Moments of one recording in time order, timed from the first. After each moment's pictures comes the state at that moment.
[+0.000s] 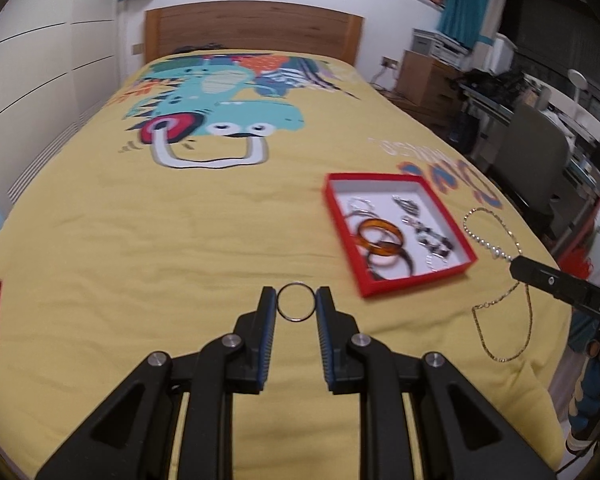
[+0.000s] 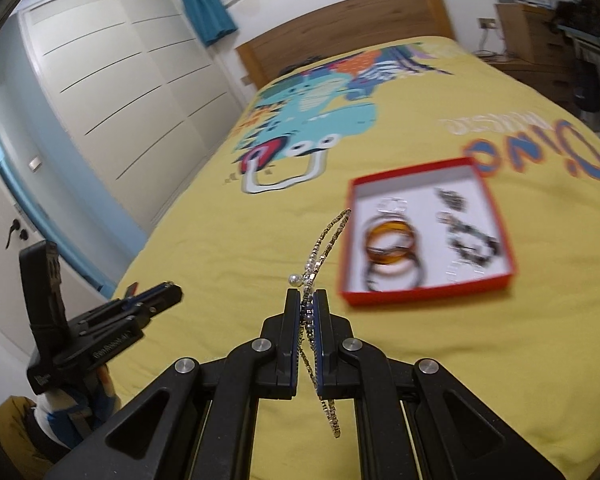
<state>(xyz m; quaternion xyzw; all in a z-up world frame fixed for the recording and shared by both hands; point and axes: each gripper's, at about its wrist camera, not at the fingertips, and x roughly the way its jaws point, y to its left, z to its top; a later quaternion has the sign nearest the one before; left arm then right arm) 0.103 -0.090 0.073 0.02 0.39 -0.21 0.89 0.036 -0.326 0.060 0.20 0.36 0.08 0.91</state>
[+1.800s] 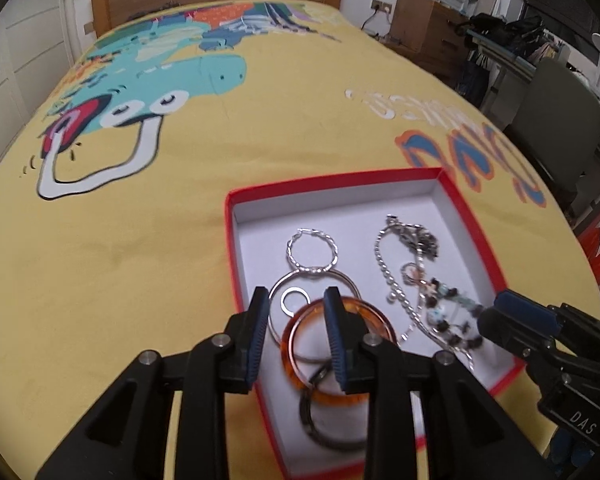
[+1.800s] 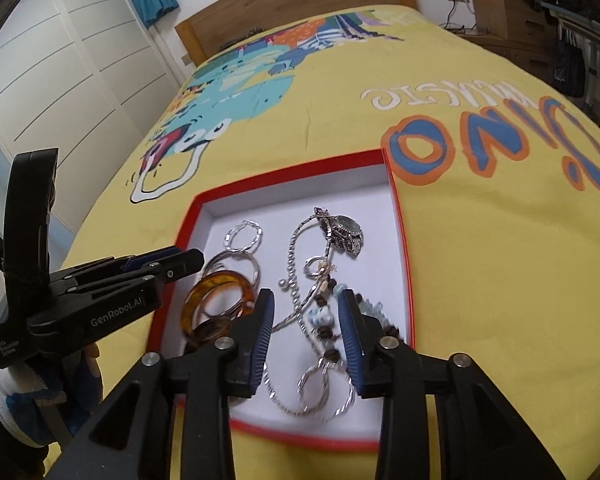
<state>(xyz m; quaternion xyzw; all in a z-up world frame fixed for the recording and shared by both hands) 0.260 -0.268 -0.003 0.06 0.46 -0.21 0.86 0.170 -0.428 -0.018 0.17 0.41 0.03 0.89</state>
